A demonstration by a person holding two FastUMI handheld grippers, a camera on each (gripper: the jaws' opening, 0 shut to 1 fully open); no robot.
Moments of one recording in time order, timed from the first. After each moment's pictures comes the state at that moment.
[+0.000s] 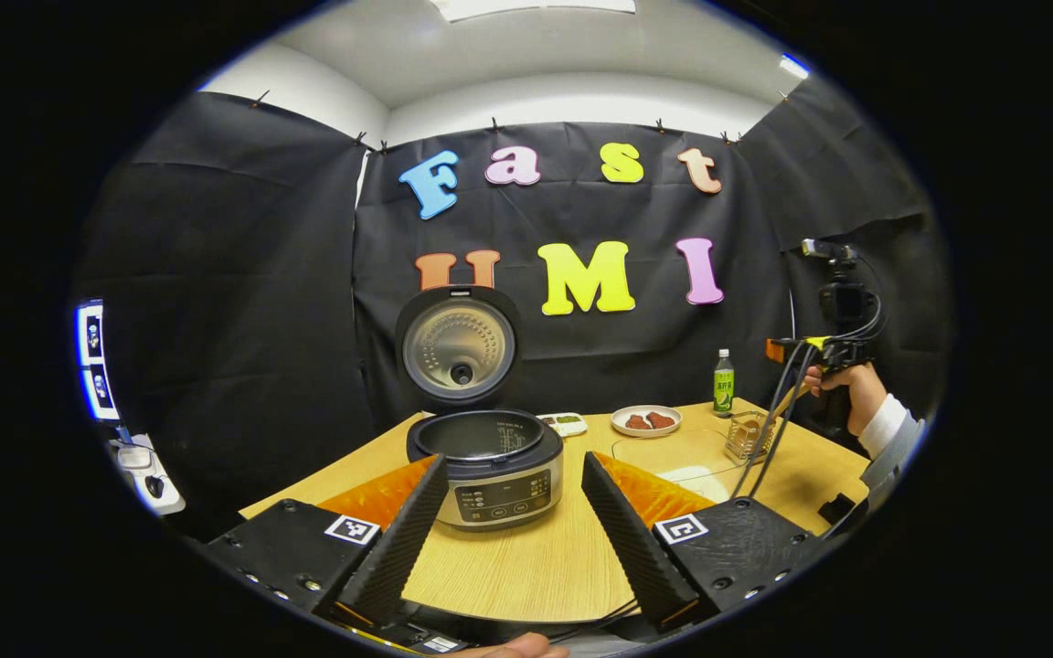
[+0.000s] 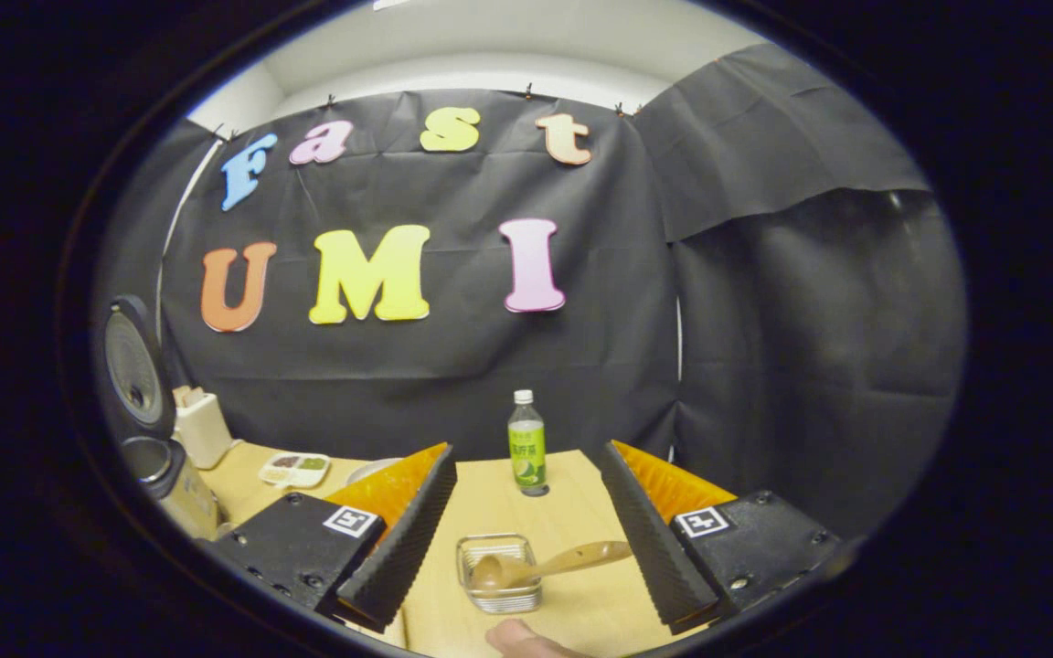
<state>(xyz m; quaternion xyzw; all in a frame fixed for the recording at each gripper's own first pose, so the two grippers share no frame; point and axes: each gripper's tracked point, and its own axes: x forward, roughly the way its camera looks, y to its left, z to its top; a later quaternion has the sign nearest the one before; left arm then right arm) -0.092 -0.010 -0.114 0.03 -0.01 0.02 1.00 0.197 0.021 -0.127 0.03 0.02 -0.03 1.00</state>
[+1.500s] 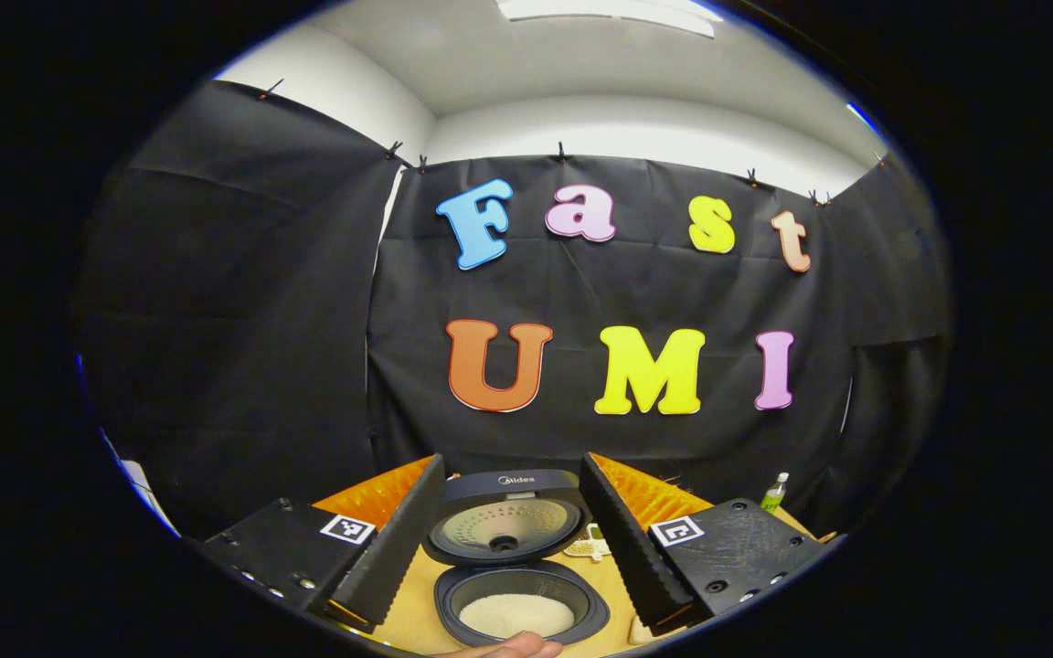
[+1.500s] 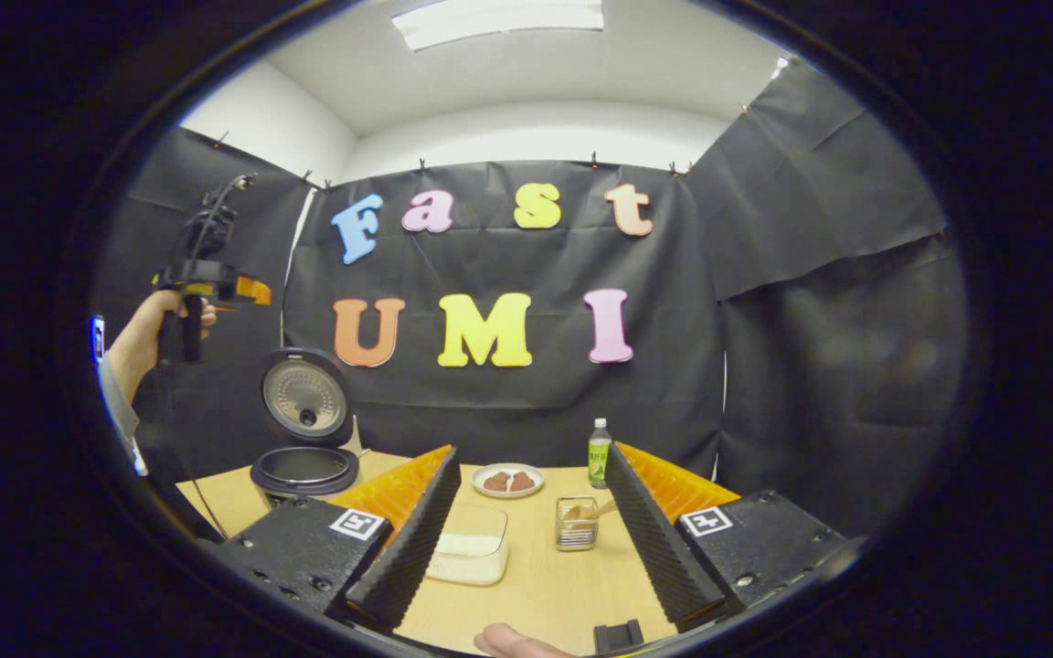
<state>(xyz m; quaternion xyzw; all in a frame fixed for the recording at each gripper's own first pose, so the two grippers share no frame) 0.113 0.090 0.105 -0.01 -0.04 0.07 1.00 -0.064 0.075 -0.063 -0.02 -0.04 0.07 1.00</state>
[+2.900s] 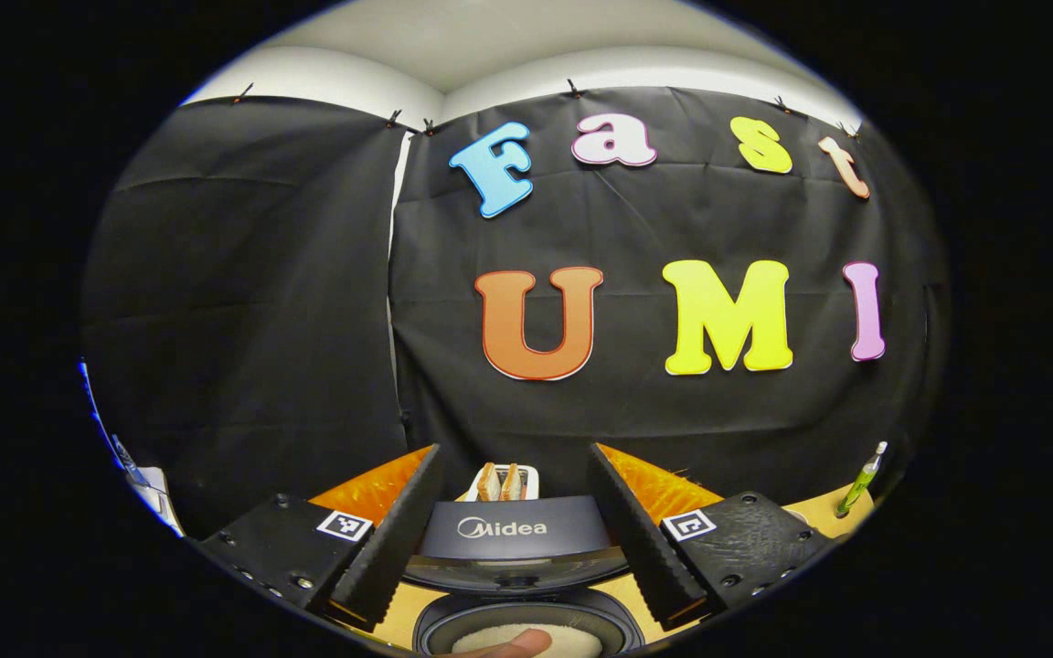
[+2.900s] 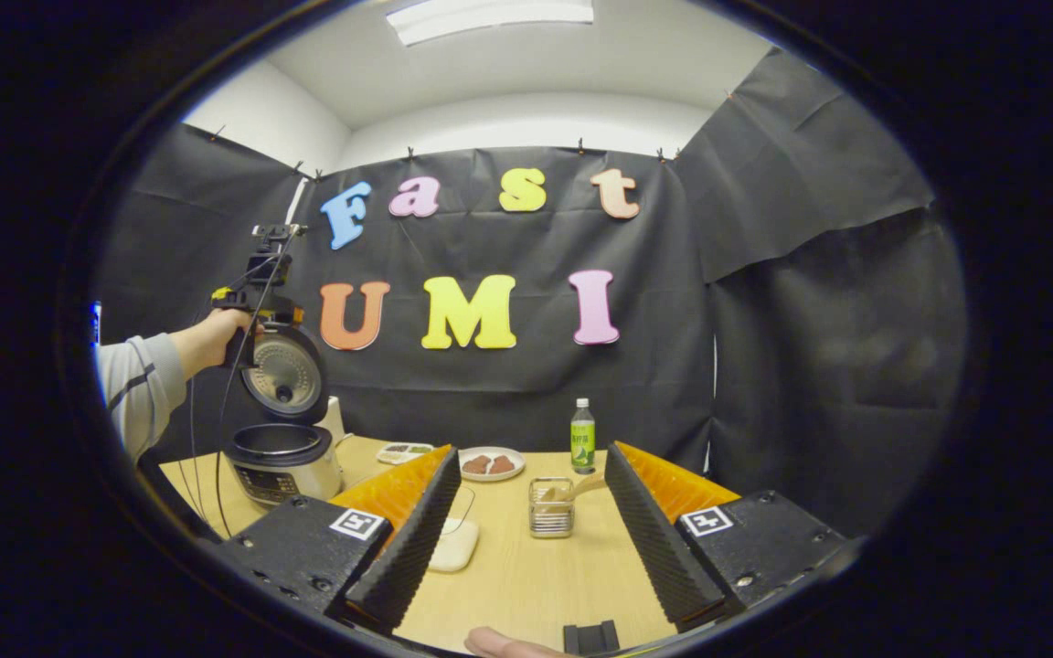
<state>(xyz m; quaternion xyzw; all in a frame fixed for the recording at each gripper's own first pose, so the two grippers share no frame) 0.245 0.098 0.041 0.02 0.00 0.17 0.99 -0.040 0.030 -0.111 -0.01 -0.02 0.06 1.00</state>
